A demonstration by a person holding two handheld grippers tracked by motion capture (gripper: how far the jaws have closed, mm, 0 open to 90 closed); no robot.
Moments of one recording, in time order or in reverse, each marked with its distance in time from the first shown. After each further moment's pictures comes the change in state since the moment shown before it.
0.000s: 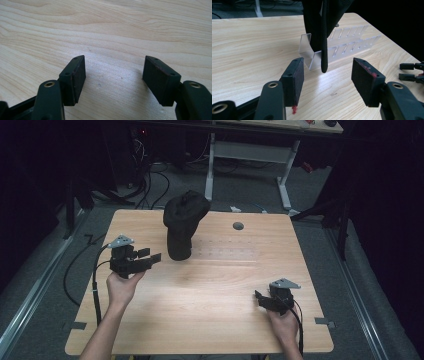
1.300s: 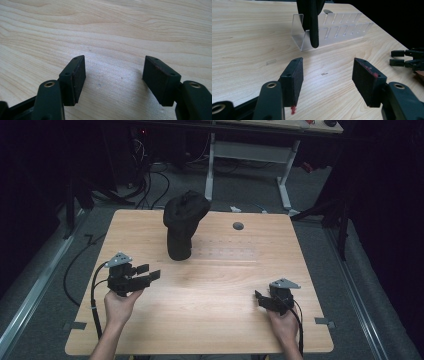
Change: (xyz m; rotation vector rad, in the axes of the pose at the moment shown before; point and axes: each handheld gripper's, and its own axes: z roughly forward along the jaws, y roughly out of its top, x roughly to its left) left arm -0.015 -0.040 -0.014 0.022 -0.021 -0.020; right arm 0.000 0.000 0.000 0.000 0.000 0.000
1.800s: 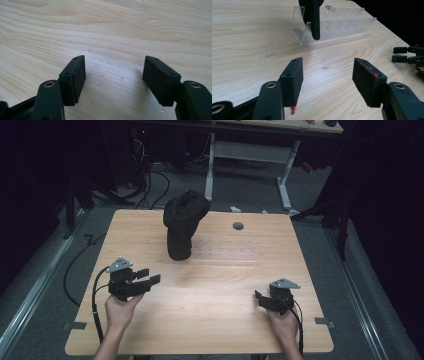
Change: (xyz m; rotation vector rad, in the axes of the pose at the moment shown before) left arm 0.000 -0.014 0.004 0.017 0.007 -0.008; right arm 0.000 0.000 0.000 0.000 -0.001 0.000
